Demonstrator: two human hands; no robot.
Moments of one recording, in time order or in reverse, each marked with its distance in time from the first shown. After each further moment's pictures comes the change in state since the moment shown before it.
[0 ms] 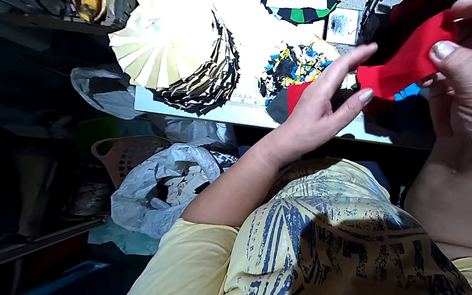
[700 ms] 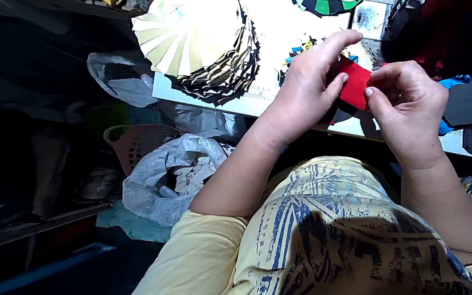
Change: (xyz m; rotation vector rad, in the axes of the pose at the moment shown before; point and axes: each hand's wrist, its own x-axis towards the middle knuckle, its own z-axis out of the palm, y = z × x) left_hand -0.003 -0.009 -0.042 0.390 0.090 -0.072; right_hand -0.030 0.041 0.054 -0.550 -0.115 -0.043
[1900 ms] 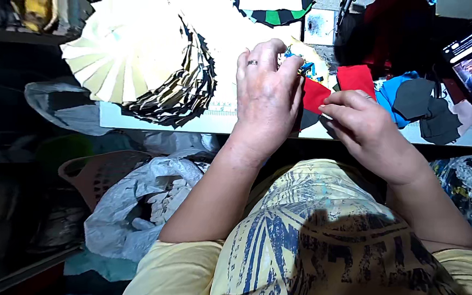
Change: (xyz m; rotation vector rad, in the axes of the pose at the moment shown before) left_hand -0.001 0.005 0.009 0.566 0.008 -0.054; right_hand -0.018 -0.006 -0.028 -0.270 -0.333 -0.216
